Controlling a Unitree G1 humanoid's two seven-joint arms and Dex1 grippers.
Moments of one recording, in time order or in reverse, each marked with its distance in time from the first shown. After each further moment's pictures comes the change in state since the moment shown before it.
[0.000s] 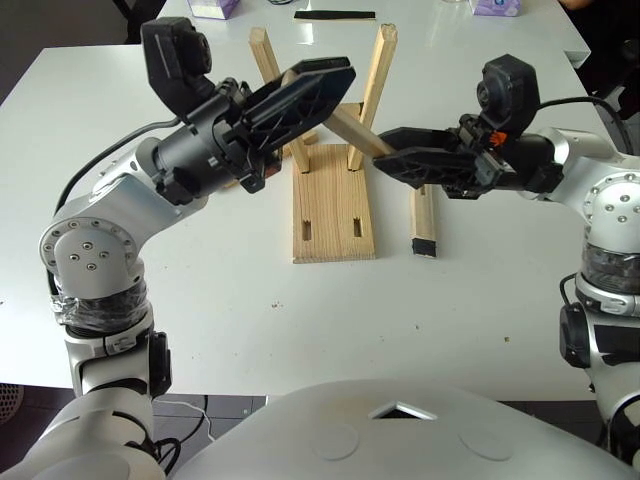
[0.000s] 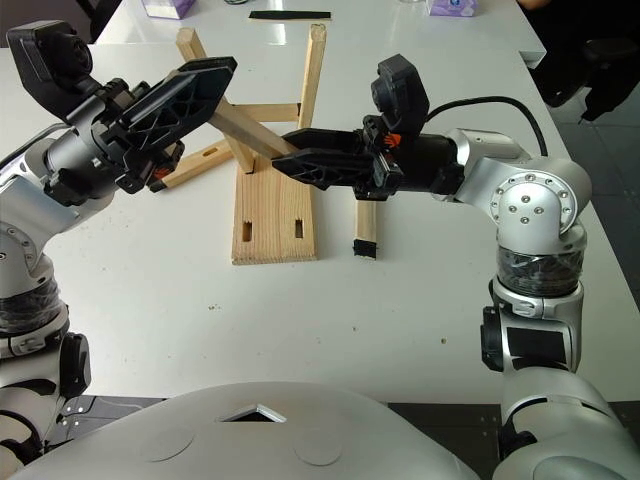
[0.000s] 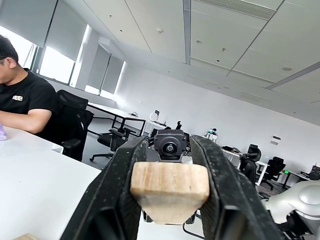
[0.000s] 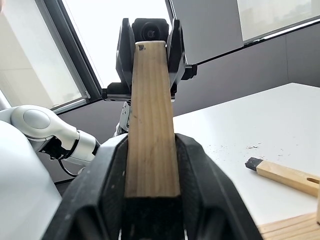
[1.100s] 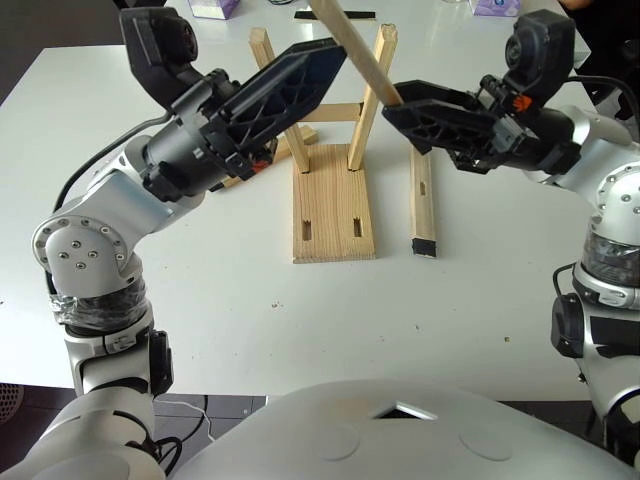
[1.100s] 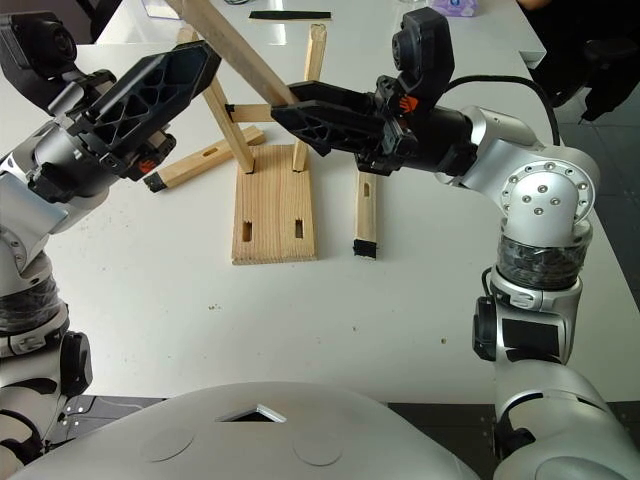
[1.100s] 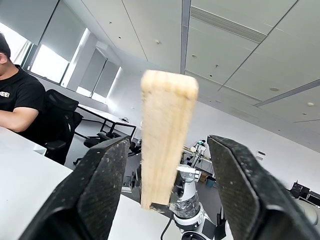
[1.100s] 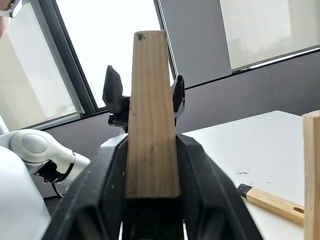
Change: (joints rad) left arm -0.008 0.000 0.013 0.011 -0.169 0.027 0.089; right arm -0.040 0.013 -0.051 -0.010 0.099 0.009 -0.078
